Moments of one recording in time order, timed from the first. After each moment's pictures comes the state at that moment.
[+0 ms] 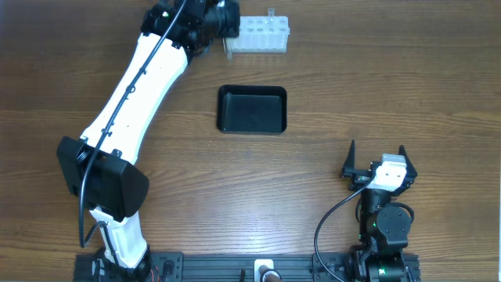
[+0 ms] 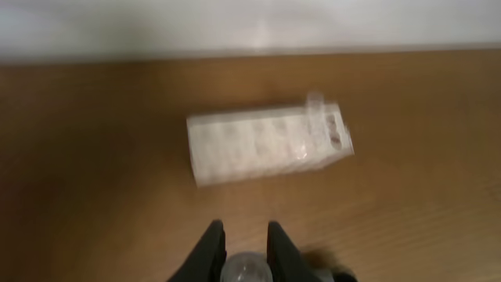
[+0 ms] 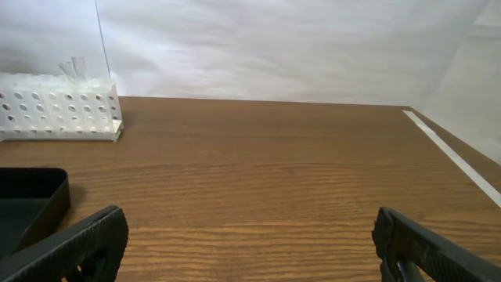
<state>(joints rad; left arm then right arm) -0.40 2.00 2.00 -0.85 -0.01 -0.30 0.05 0.01 0.01 -0.05 0.20 -0.08</state>
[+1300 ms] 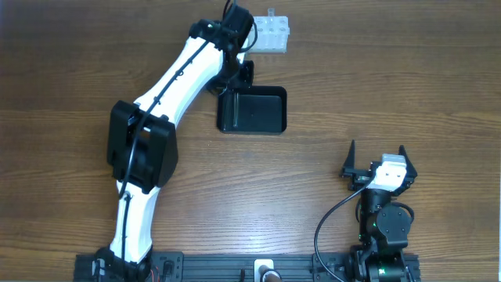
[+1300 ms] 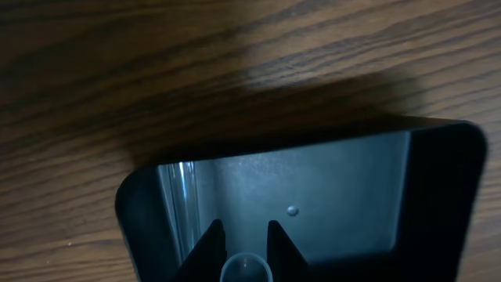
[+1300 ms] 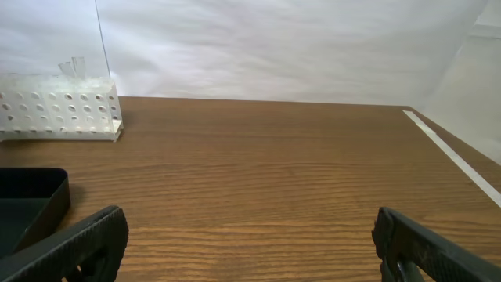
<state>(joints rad) -0.46 2.27 2.00 -1.12 0.10 -0.35 0.05 0.01 0.01 -0.05 0.20 -0.08</state>
